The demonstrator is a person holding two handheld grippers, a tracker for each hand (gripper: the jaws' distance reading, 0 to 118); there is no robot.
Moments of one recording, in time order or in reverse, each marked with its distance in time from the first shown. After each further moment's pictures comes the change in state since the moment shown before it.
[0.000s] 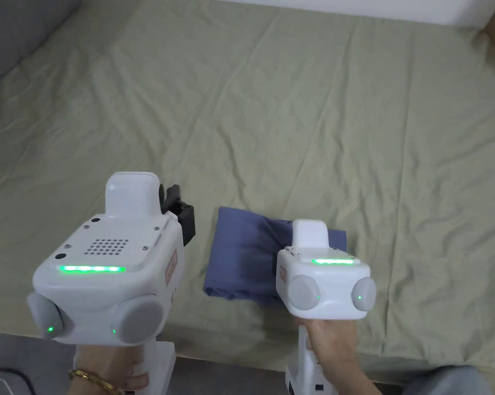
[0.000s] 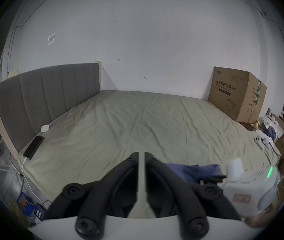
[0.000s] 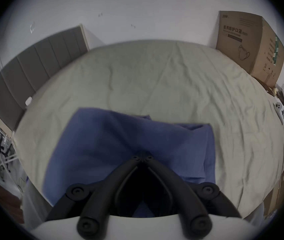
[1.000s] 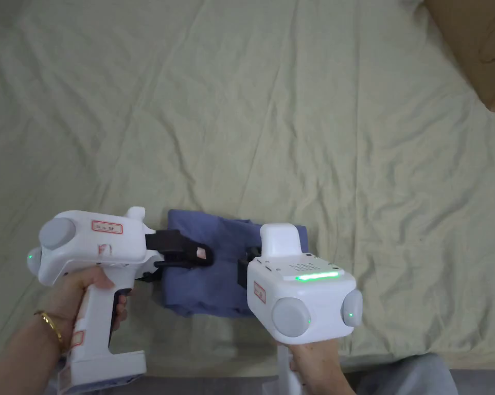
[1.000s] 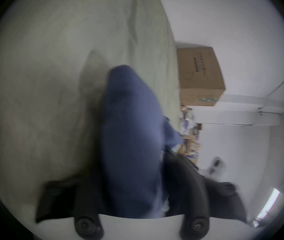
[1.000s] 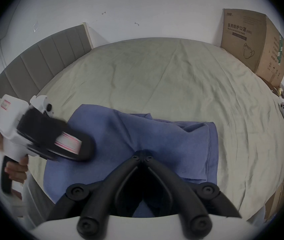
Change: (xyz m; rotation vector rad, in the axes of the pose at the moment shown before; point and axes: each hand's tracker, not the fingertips) left arm -0.034 -0.070 -0.203 -0.946 -0.648 0.615; right arm 0.018 0.015 0.017 -0.014 0.073 -0.023
